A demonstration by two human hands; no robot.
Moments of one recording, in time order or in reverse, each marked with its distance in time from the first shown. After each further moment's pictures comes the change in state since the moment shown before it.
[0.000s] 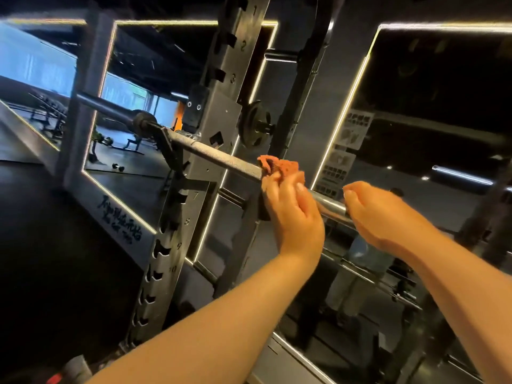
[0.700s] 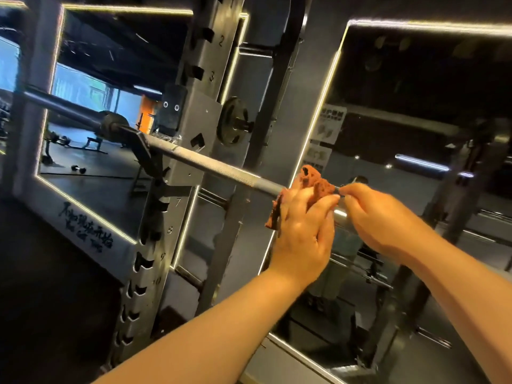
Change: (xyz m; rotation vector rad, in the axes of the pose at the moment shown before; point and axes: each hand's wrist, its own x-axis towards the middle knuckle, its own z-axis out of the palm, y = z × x) left_hand -0.005 -0.016 -0.020 0.147 -0.428 0.415; right_hand 0.003 0.002 0.004 0.033 0.056 0.087
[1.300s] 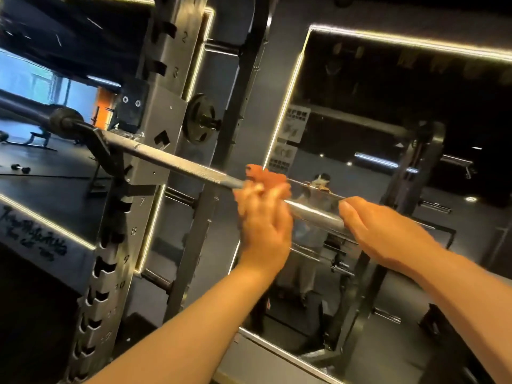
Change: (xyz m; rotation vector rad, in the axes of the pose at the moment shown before) left_hand -0.002 0.002 0.005 -0.094 0.170 -0.150; right_hand -0.043 0.044 -0.030 -0.214 -0.054 -0.008
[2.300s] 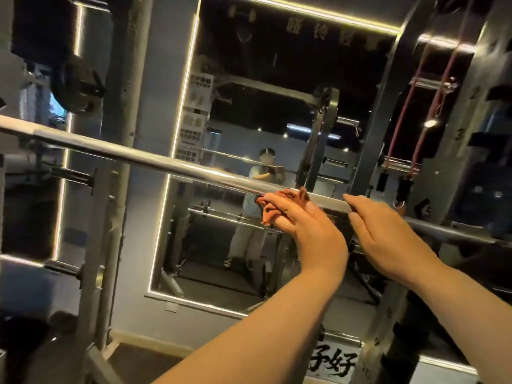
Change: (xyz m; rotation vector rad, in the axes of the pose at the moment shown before) left_hand -0.160 0.312 0.210 -0.577 -0.183 -0.849; right_hand -0.240 0.233 -0.034 0.044 0.202 0.259
